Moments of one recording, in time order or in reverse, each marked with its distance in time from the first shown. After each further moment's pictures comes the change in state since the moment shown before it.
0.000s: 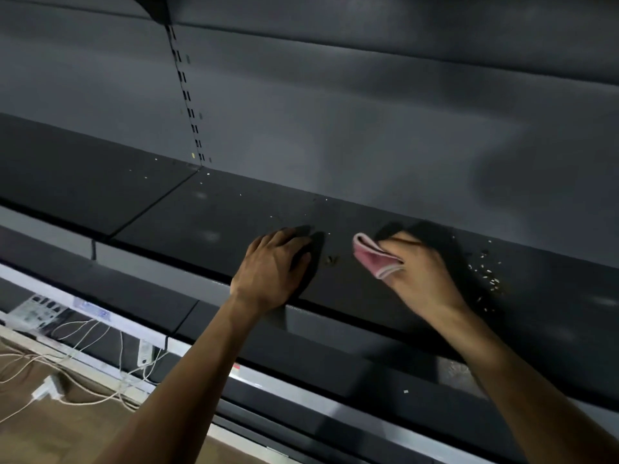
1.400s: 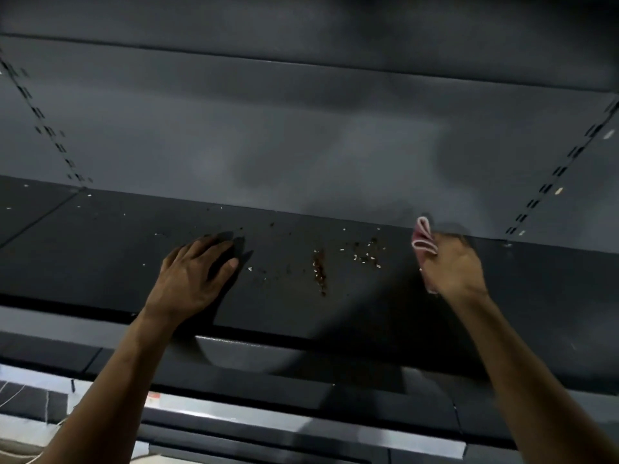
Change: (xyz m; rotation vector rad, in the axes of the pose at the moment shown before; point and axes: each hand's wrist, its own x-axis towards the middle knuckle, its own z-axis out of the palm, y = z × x) left_hand 0.033 0.044 0.034 0.036 -0.005 -0.002; right_hand -0.058 0.170 -0.120 -0.331 0.113 0.734
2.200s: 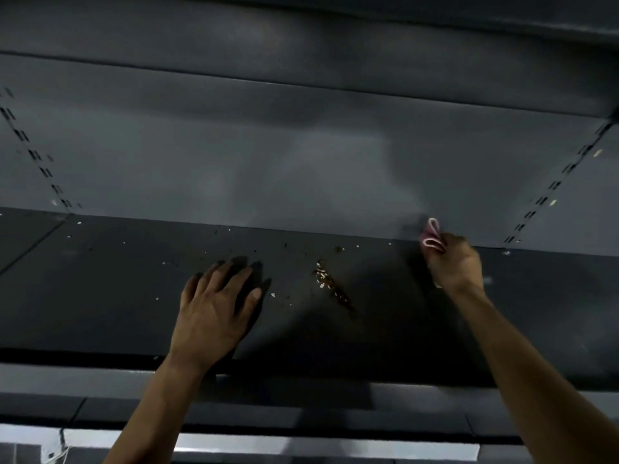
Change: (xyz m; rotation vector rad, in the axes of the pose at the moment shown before) left_hand -0.003 -0.002 0.001 -0.024 0.025 0.062; right_hand 0.026 -0.016 0.022 0.157 0.146 0.130
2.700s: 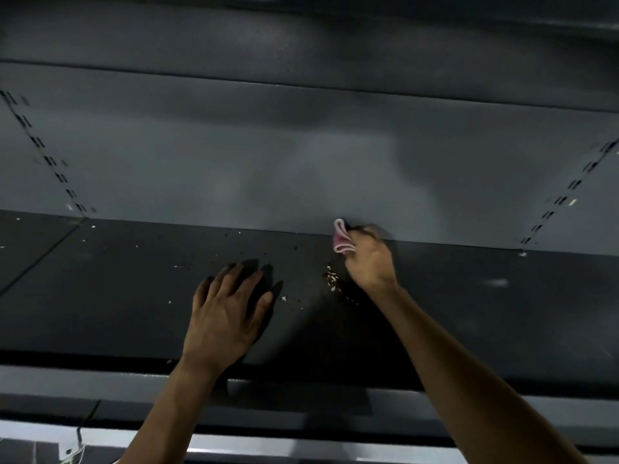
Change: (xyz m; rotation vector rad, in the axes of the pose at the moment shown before) left_hand -0.001 -0.001 0.001 0.012 -0.018 -0.015; right_hand -0.042 -0.112 0.075 0.035 -0.236 -0.328
